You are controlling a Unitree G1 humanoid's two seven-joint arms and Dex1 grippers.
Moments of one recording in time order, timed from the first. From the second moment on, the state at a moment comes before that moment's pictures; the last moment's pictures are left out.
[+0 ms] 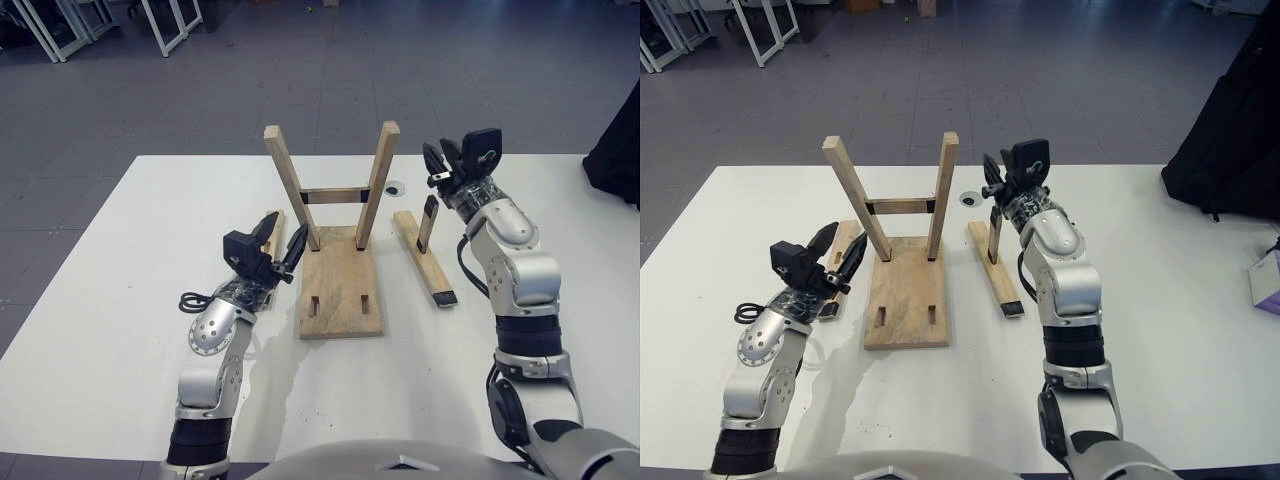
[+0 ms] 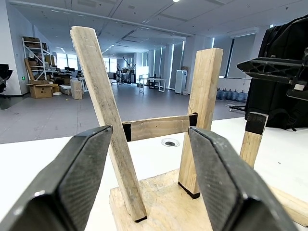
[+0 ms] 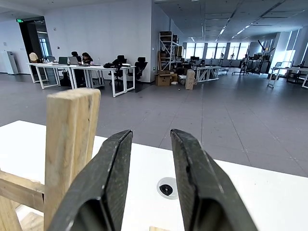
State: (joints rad) left arm 0.08 0.18 0.01 -0.27 -0.31 0.04 -0.38; right arm -0.53 -0.16 -0.03 -0.07 0.18 0.45 0.21
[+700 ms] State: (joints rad) left arm 0.04 0.21 0.01 -0.24 -0.31 0.04 -0.42; right arm -0.72 -0.16 -0.03 0.20 0.20 0.32 0.33
